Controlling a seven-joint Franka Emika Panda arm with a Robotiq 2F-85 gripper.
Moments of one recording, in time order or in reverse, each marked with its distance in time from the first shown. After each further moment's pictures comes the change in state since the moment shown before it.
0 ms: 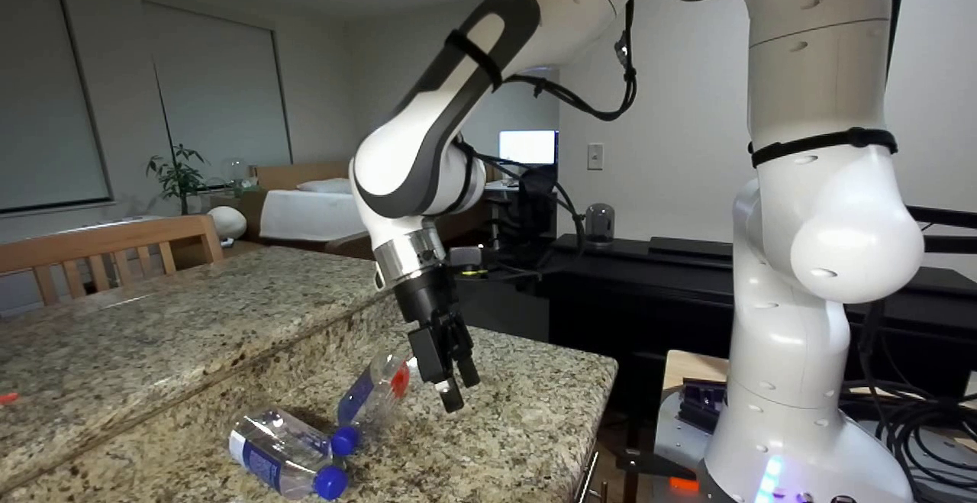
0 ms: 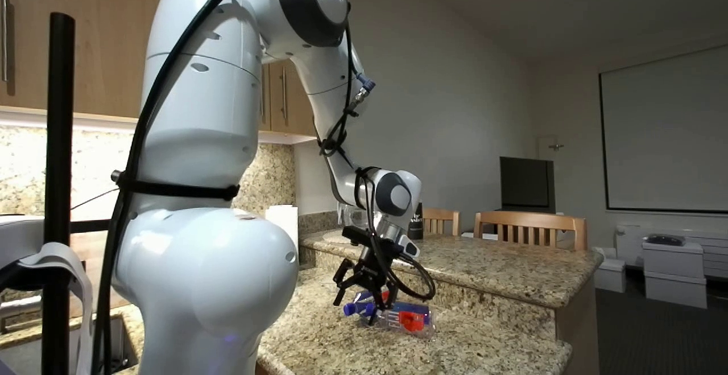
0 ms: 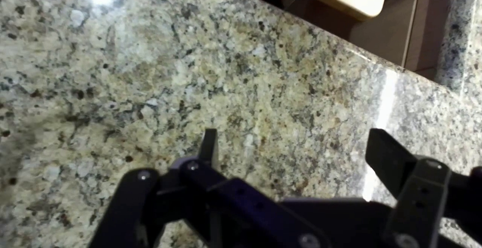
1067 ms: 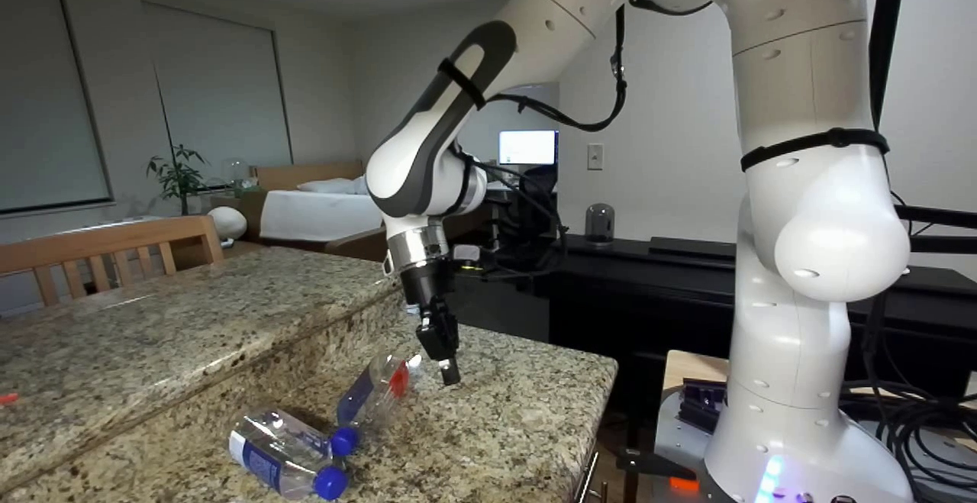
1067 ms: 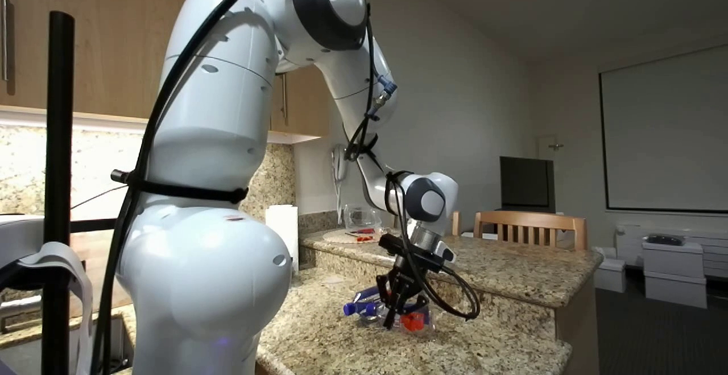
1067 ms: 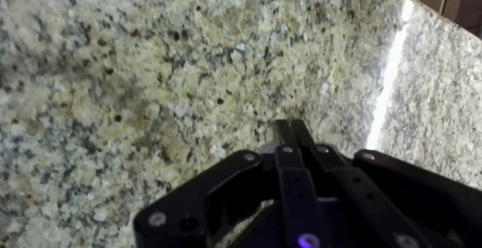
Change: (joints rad) arm -0.102 0.080 -0.053 0.064 0.009 0.079 -0.176
